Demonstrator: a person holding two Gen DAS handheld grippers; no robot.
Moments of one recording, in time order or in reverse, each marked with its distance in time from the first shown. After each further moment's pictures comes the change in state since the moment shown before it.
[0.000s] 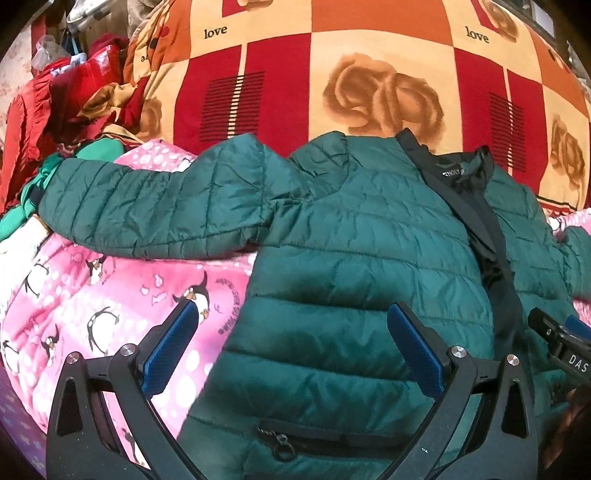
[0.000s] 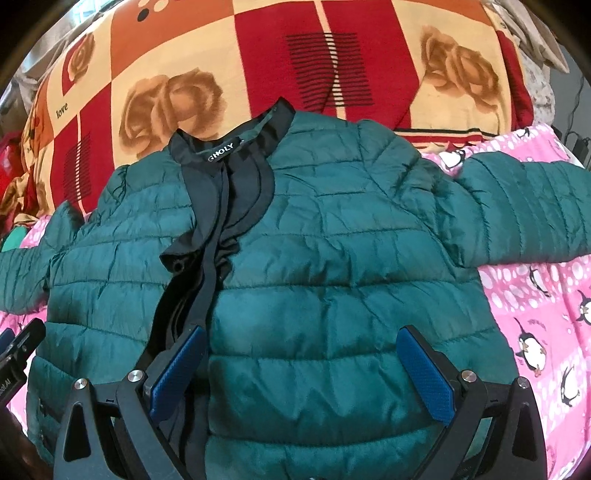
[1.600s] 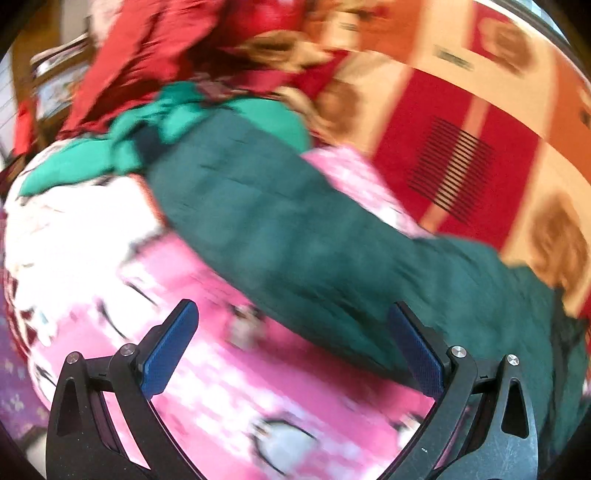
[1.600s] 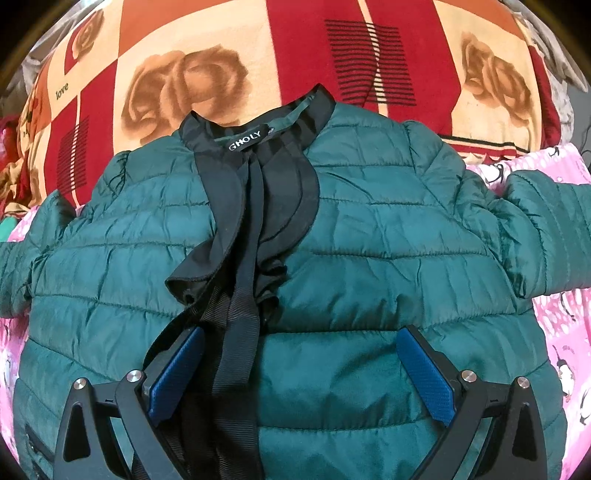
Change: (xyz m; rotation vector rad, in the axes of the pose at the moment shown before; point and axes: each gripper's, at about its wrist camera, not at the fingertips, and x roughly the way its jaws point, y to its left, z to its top) left arm 0.043 0.244 0.063 -0.460 0.033 0.230; right arm 0.043 0.038 0.011 -0.039 -0.011 -0.014
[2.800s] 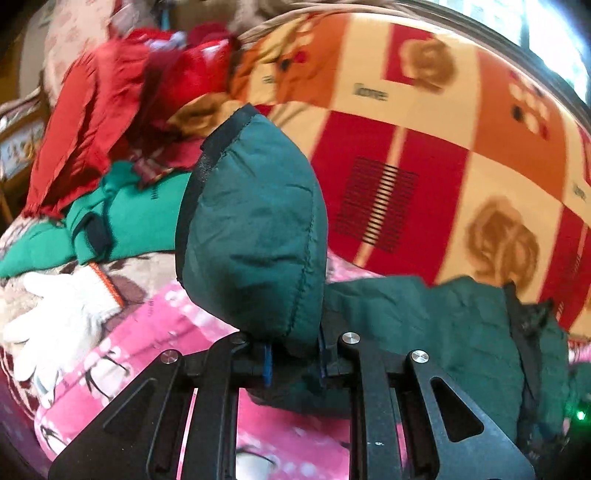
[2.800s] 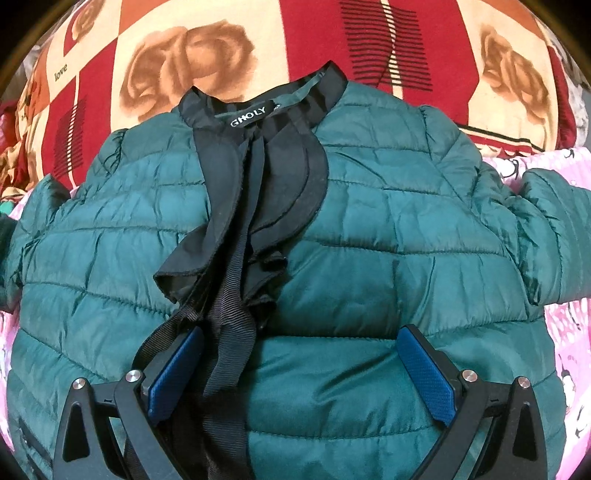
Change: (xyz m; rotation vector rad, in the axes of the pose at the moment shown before) left arm -0.053 -0.056 0.013 0.191 -0.142 -0.214; right arm 0.011 -0.002 0.015 -0.041 0.094 0.014
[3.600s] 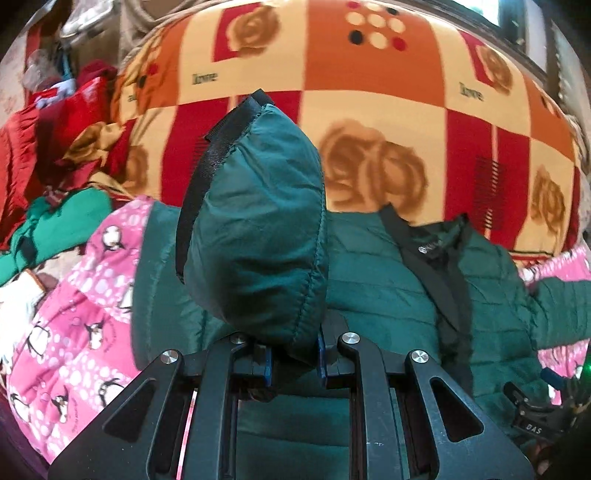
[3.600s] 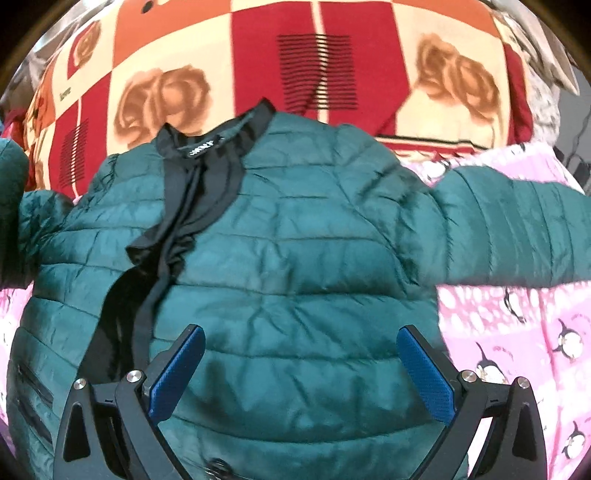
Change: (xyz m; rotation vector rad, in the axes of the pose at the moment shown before) left arm -0.048 -0.170 -0.066 0.234 0.052 -0.164; right arm -0.065 -0.079 -0.030 0.006 -0.059 -0.022
